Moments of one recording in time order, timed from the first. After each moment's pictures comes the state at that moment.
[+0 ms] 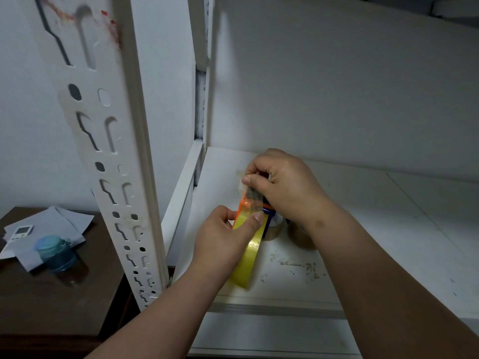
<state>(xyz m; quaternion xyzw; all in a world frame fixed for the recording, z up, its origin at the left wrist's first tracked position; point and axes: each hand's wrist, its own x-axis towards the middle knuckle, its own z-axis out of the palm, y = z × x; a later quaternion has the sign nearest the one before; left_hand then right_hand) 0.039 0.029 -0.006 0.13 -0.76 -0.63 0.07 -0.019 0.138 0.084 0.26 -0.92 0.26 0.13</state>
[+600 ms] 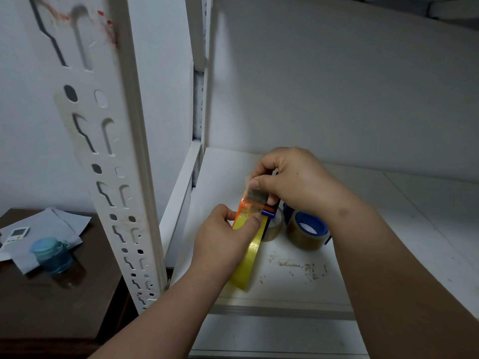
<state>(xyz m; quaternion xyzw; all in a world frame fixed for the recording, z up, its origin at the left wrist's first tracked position) 0.037 0.031 -0.003 0.13 -0.79 -0.60 0.08 -0.012 0.146 0.110 0.20 -0.93 0.30 0.01</state>
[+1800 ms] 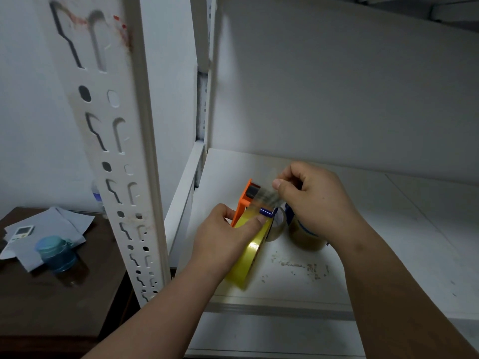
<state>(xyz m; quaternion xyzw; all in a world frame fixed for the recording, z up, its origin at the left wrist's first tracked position) 0.036 0.024 -0.003 0.13 -0.80 -0.59 0.06 0.009 0.165 0.087 0.14 -0.93 0.32 0.13</state>
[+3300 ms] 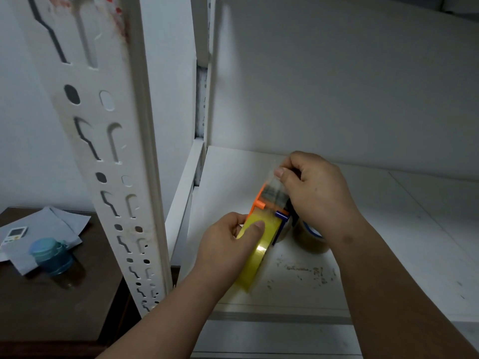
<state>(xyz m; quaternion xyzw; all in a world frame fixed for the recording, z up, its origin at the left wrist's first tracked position) 0.036 0.018 -0.013 0.06 -0.74 -0.66 0.04 -0.016 0.150 0.083 0.12 -0.93 0.28 0.18</state>
